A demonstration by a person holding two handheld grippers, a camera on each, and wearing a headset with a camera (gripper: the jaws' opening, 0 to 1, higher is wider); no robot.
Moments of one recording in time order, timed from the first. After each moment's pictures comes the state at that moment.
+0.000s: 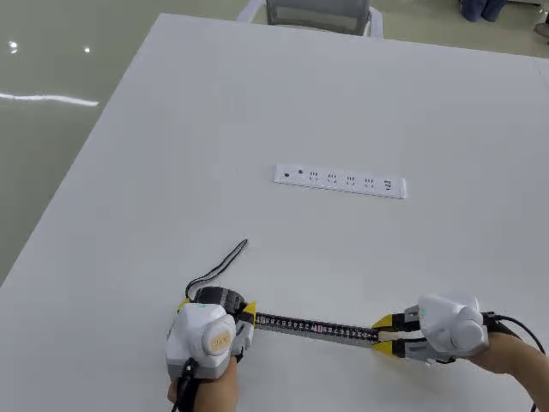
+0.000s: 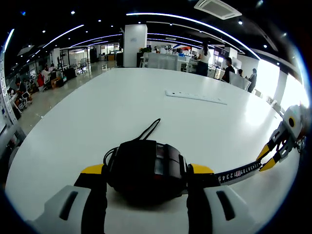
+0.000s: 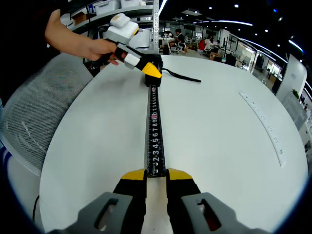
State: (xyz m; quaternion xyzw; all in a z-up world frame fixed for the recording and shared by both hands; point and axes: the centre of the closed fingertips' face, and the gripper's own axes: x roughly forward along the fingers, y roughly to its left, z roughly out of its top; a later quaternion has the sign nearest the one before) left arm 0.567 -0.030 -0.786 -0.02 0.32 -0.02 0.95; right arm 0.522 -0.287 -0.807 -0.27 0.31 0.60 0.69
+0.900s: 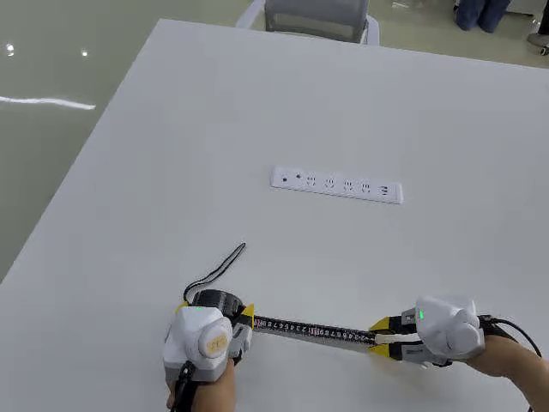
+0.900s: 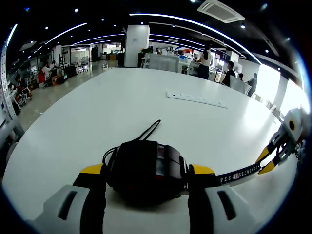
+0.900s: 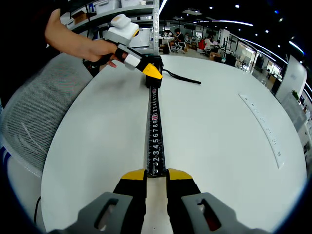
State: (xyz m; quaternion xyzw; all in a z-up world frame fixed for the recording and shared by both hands) left arm 0.567 -0.030 -0.784 -0.03 0.31 -0.02 0.95; right arm 0.521 -0.284 -0.800 -0.28 0.31 0.60 0.69
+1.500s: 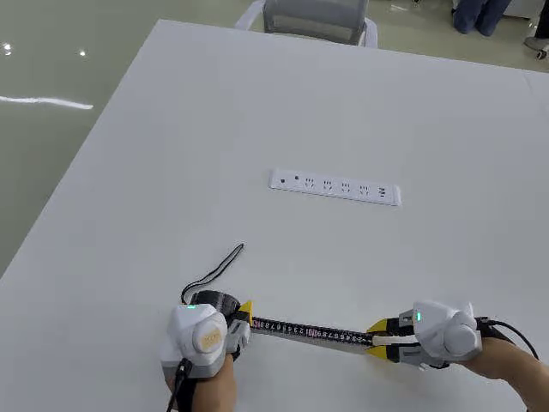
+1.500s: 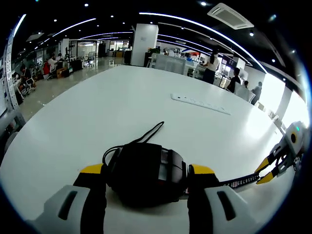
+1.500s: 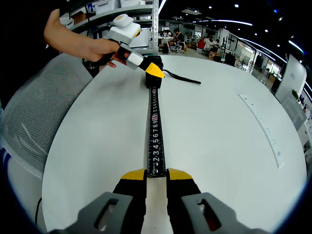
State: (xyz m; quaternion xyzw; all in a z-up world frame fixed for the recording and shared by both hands) left arm 0.571 -0.029 -0.788 -0.06 0.32 0.00 0.95; right arm 0.521 -0.285 -0.801 -0.28 0.31 0.60 0.69
